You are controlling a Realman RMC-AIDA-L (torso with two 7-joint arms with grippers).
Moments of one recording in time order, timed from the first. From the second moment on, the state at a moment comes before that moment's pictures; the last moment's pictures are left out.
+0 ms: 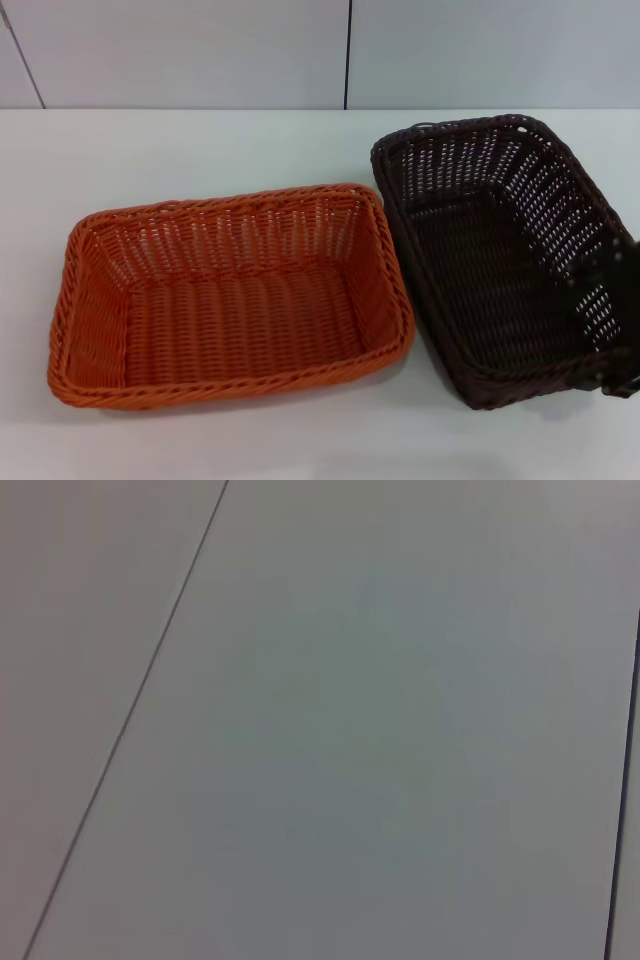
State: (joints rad) left arm -0.35 -2.07 -2.54 -0.59 0.56 -1.02 2.41; right arm 0.53 1.81 -1.41 -1.67 1.01 1.88 -1.14
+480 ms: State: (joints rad) left arm -0.36 -2.07 -2.55 -0.58 0.55 -1.05 2.41; right arm 0.55 1.85 -1.41 -1.49 0.87 1.87 -1.29
